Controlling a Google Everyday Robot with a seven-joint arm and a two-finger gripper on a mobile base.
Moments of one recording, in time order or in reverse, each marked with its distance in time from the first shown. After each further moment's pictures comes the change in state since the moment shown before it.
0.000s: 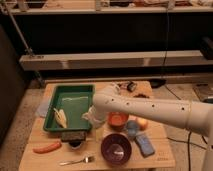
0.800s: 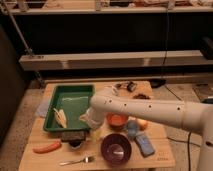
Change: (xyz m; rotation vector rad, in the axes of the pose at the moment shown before) arm -0.012 -0.002 0.017 -0.010 -0.035 -0.047
